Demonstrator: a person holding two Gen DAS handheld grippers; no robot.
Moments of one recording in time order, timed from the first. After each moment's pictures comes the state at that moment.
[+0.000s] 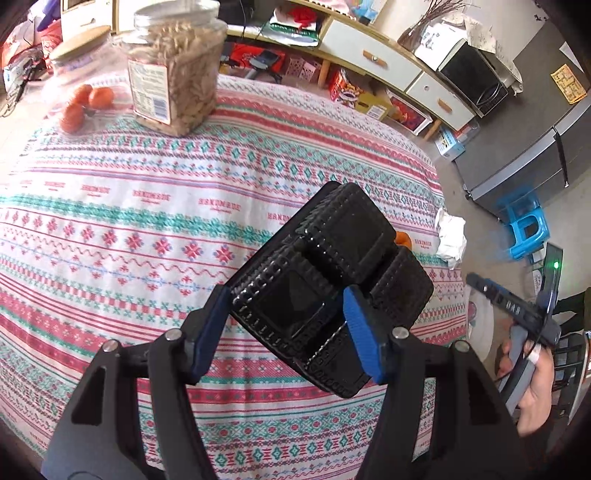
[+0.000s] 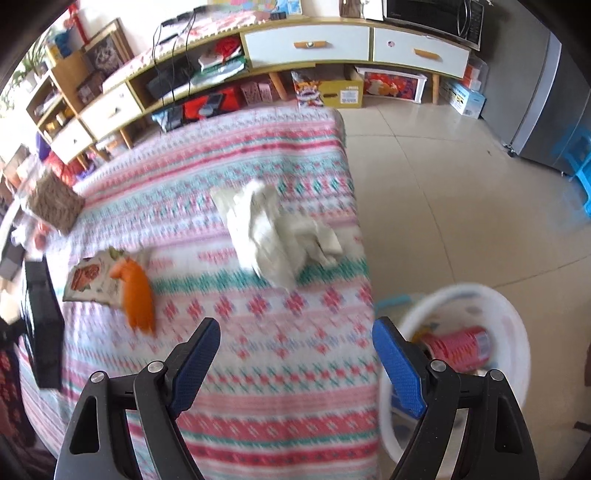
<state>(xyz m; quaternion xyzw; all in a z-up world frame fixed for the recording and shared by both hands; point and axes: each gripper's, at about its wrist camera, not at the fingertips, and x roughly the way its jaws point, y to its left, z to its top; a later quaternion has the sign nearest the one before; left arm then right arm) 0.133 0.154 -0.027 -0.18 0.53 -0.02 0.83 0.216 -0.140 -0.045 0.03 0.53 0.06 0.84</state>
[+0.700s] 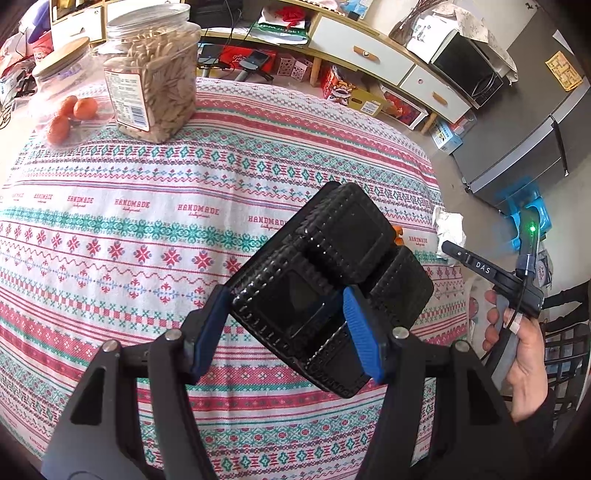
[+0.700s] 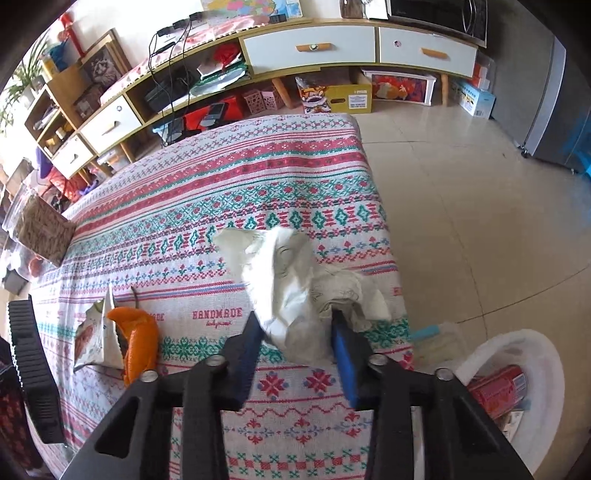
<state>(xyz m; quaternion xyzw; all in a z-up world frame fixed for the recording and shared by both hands) 0.147 0.128 -0.033 -0.17 0.53 -0.03 0.83 0.256 -0.127 -0.068 0.03 0.52 0.06 0.85</state>
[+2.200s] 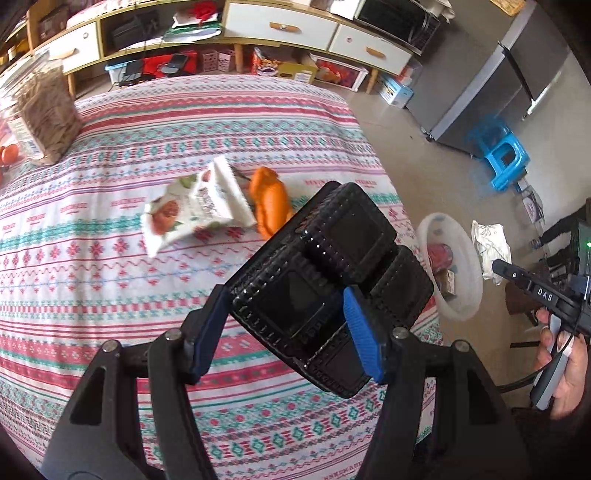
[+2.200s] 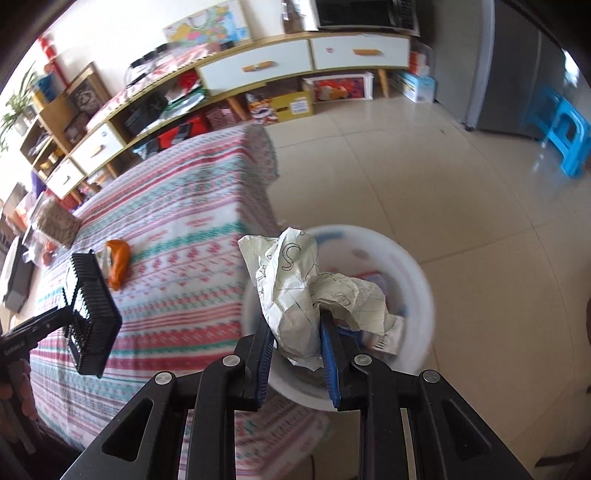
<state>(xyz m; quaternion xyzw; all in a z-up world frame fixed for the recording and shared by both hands) 0.133 -0.004 -0.041 -0.09 0.53 -0.11 0.84 0.116 -0.287 -0.020 0.08 0.52 0.02 0.85</state>
